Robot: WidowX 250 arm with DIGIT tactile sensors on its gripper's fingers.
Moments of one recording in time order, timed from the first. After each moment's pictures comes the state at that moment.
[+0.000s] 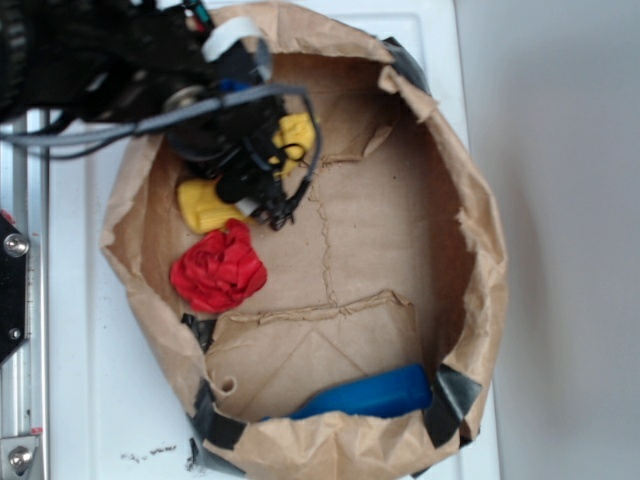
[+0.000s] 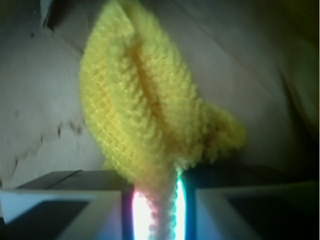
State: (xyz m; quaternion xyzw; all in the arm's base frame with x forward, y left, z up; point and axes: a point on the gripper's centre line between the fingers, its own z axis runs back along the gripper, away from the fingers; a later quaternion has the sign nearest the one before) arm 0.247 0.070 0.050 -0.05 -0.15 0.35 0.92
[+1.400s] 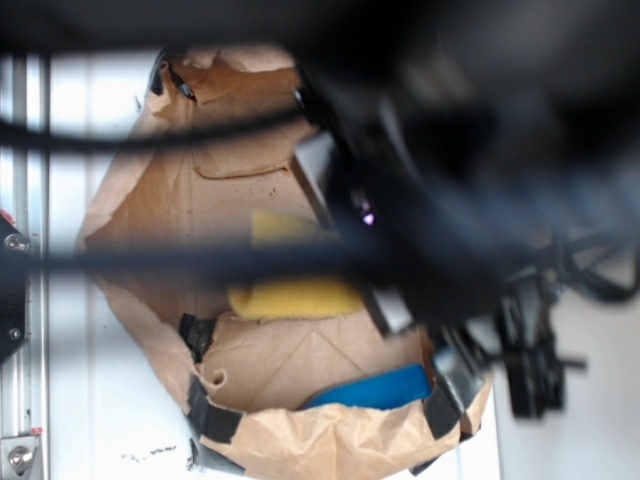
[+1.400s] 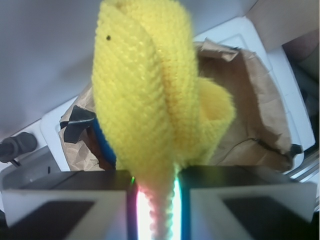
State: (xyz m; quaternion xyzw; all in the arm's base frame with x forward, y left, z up) arm 0.291 0.025 0.267 -0.03 -0.07 0.26 0.96
